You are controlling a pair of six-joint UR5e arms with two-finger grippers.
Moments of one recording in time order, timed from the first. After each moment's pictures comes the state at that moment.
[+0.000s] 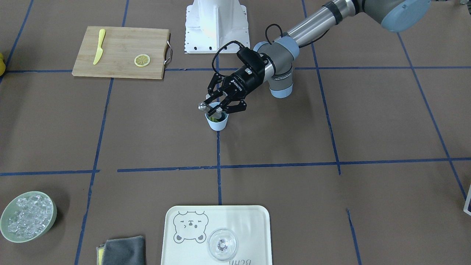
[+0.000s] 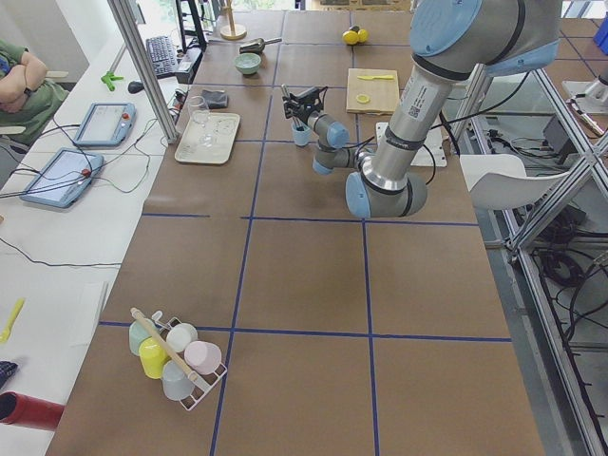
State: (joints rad) left arm -0.36 -2.29 -1.16 -3.45 -1.19 -0.39; right arm 1.57 -1.60 1.56 -1.41 2.30 -0.08
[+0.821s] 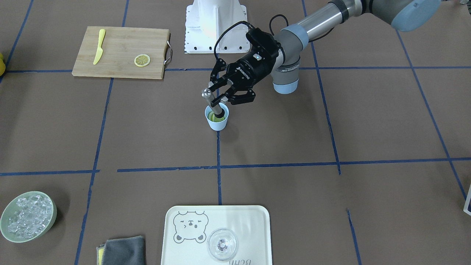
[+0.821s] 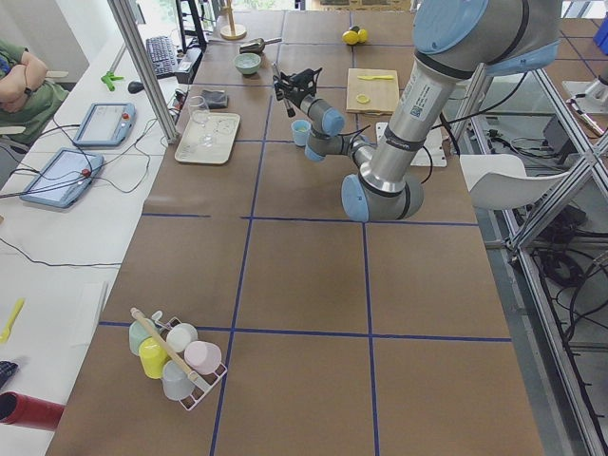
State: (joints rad) left arm -0.45 -2.24 -1.32 -3.35 -1.17 -0.41; right arm 1.57 -1.60 1.56 -1.40 2.30 -0.08
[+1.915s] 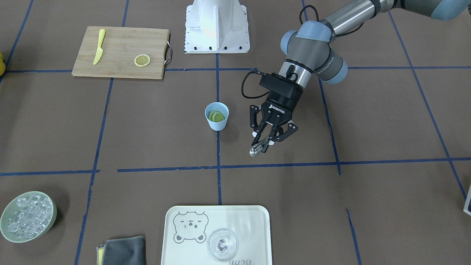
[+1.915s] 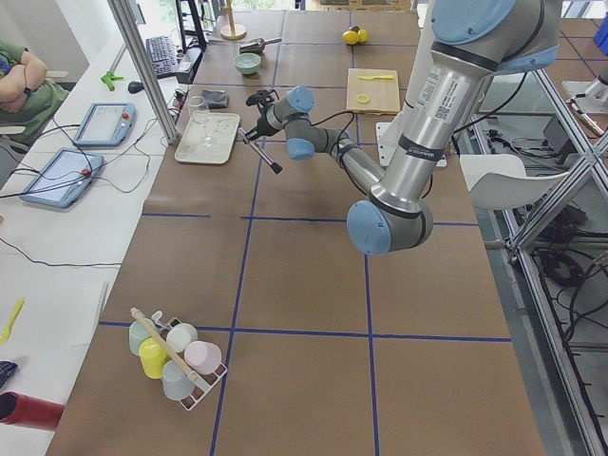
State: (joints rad) left arm -0.73 -2.03 -1.72 -2.11 -1.60 -0.48; right arm 1.57 -1.60 1.56 -1.40 2.30 -0.08
